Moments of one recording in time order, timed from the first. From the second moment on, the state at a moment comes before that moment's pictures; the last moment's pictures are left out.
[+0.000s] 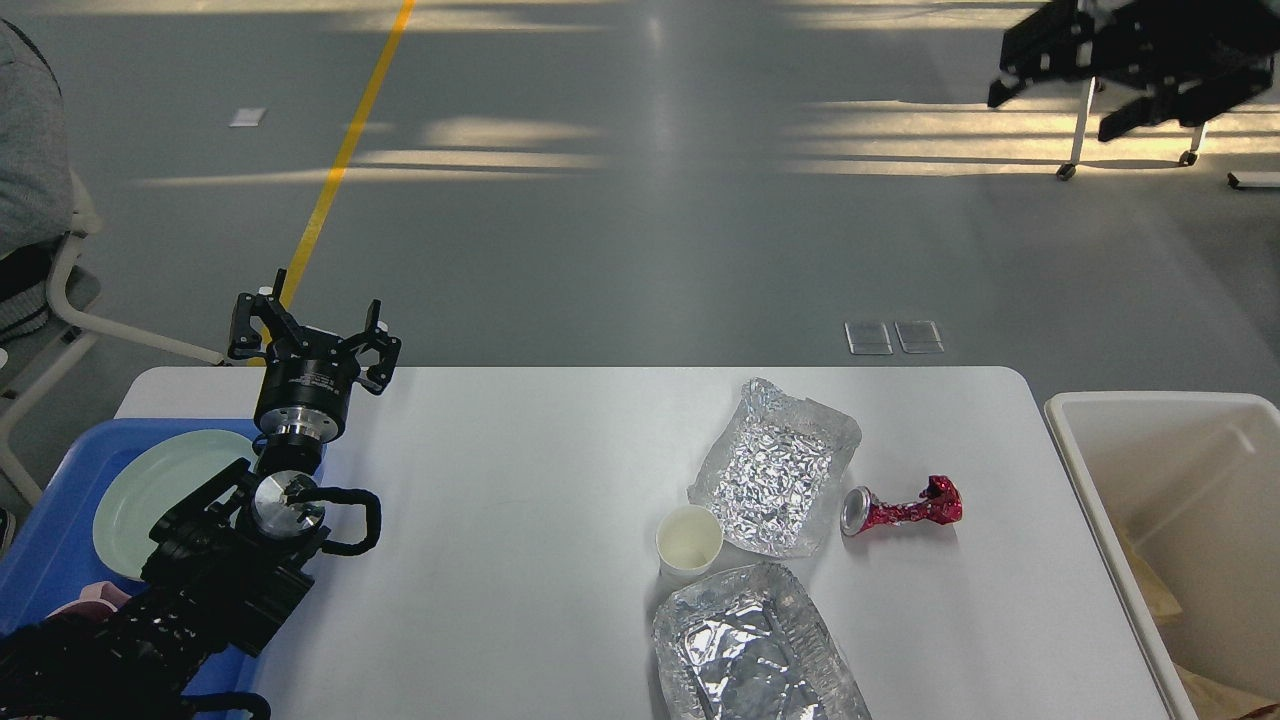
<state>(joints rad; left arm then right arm) -0.70 0.07 -0.98 -0.31 -0.15 -0.51 -0.44 2.20 -0.56 -0.86 0.84 -0.18 0.96 -0.20</state>
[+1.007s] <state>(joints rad) -0.70 0.07 -0.98 -0.31 -0.15 -0.51 -0.44 2.11 -0.50 -0.68 0.83 -0.09 0.96 -0.20</state>
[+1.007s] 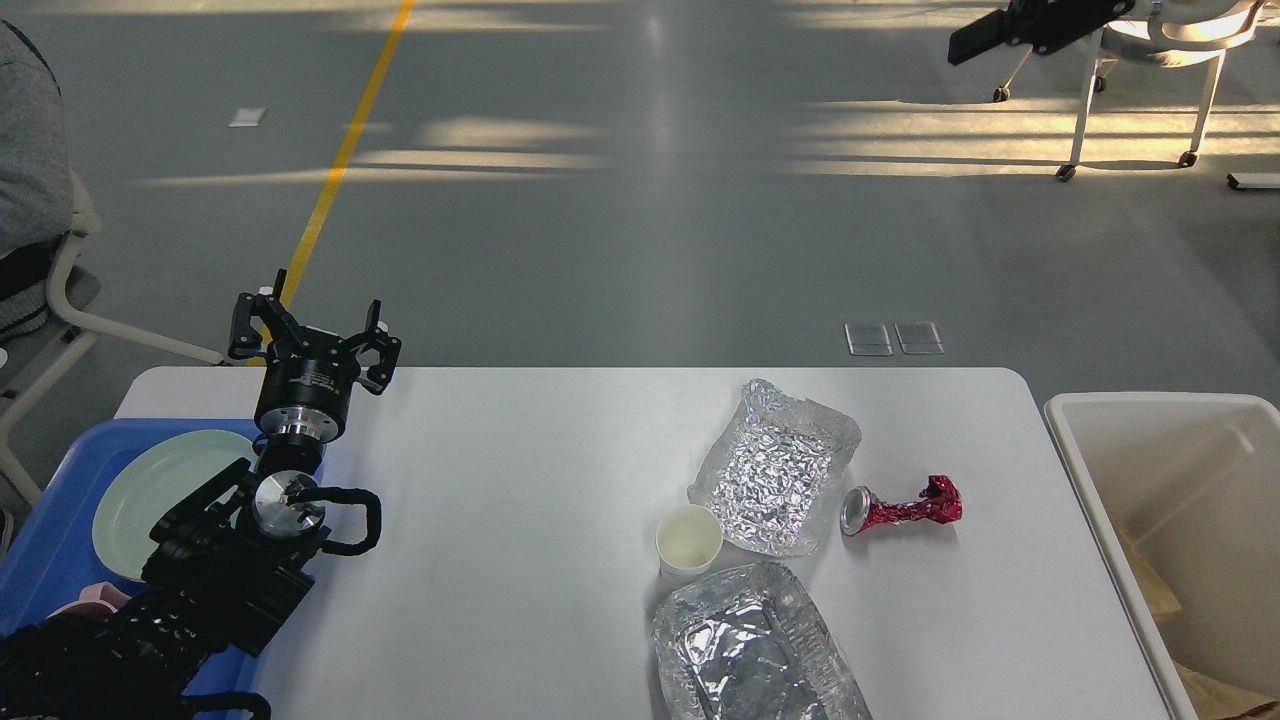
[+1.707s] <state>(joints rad) -0.70 0.07 -0.98 -0.31 -0.15 -0.51 -0.44 1.57 -0.36 -0.69 0.83 -0.44 0.74 -0.20</state>
